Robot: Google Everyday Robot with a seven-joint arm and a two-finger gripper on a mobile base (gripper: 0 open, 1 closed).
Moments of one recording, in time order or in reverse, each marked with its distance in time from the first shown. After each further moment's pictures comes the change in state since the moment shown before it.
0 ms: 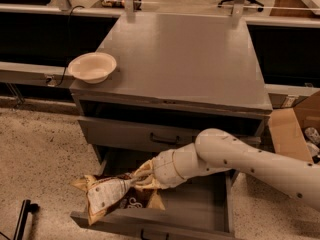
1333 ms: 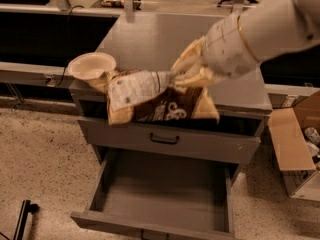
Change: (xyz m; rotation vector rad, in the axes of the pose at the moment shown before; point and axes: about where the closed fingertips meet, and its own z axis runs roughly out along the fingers) arm -0.184 -0.113 -0.285 0.225 0.214 -0.145
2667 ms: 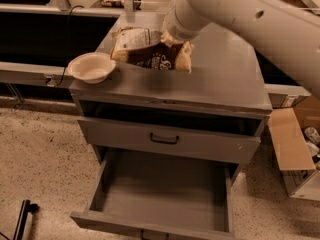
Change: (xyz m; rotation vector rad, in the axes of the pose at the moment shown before) arm 0.070 -0.178 0.074 0.348 0.407 -0.010
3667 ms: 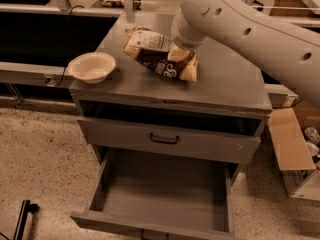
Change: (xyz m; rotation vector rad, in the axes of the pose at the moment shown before) arm 0.037 0.009 0.030 0.019 0.111 0.044
